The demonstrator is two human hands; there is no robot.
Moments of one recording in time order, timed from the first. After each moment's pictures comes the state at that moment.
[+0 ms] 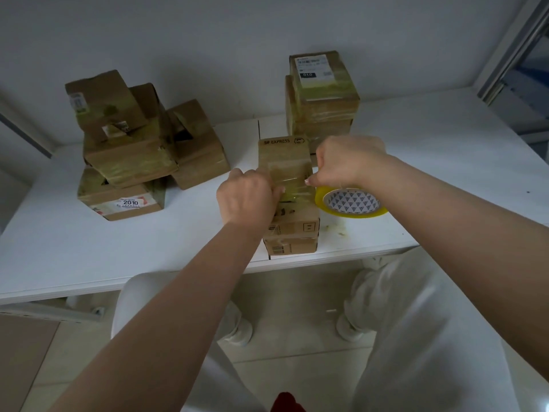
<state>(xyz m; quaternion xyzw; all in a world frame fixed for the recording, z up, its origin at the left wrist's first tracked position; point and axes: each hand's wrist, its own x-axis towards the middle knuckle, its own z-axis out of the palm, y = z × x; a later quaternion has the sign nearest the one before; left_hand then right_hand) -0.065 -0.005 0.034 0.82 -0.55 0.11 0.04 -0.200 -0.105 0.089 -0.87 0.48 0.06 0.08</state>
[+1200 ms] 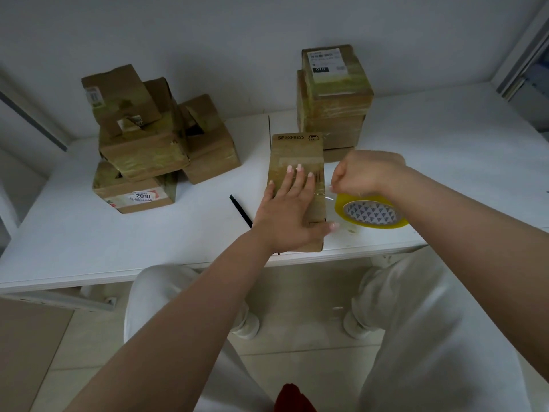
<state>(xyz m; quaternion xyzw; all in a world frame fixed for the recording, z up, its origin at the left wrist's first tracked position) -0.077 0.004 0.010 0.70 -0.69 -0.18 0.07 -0.209 -0.104 0.070 -0.84 0.51 0.13 0.14</state>
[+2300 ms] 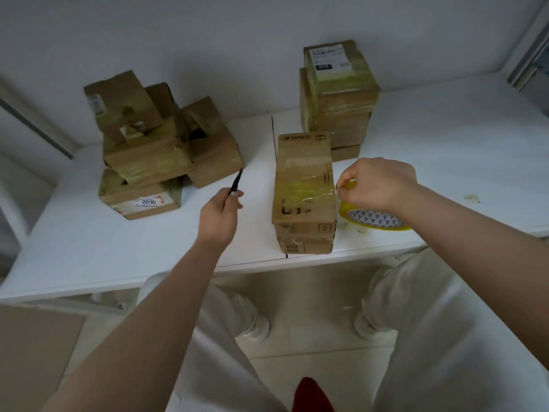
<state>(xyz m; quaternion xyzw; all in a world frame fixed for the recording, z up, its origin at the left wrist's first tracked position) 0.017 0.031 -0.018 0.82 -0.38 -0.21 0.38 -0.220 -0.092 0.051 -0.85 0.51 0.03 0.12</state>
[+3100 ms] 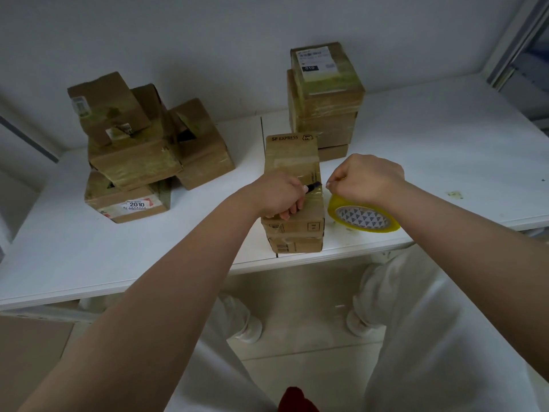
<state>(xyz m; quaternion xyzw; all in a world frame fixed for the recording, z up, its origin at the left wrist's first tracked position) -0.064 -0.029 0.055 0.73 -0.56 -0.39 0.10 -0.222 -0.094 0.051 -0.83 0.54 0.01 0.16</state>
